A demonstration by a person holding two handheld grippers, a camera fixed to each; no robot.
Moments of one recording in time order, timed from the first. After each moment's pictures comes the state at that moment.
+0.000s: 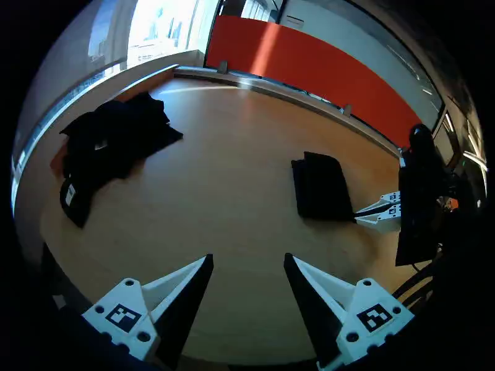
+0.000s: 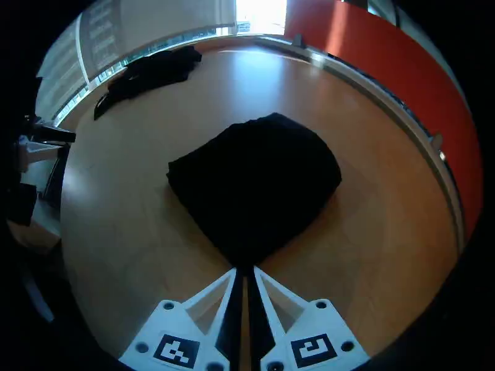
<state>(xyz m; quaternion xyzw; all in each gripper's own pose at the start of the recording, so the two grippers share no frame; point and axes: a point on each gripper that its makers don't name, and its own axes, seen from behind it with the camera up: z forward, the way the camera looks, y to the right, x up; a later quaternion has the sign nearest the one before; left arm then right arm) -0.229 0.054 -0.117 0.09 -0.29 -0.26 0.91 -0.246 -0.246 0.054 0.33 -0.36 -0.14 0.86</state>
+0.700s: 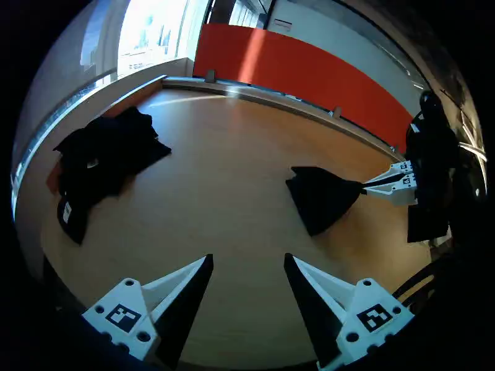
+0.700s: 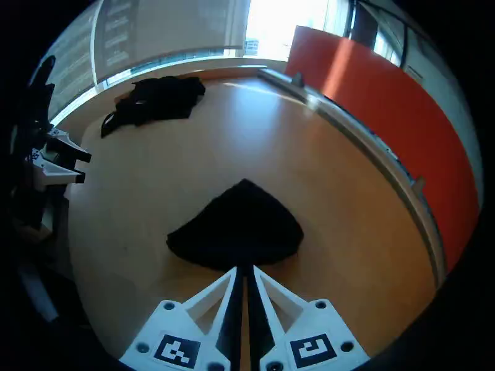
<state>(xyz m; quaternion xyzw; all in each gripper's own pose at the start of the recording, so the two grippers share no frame) -0.203 0.055 -0.105 0.07 -0.28 -0.24 0.93 -0.148 -0.228 0.079 0.33 -0.29 -0.18 0.88</state>
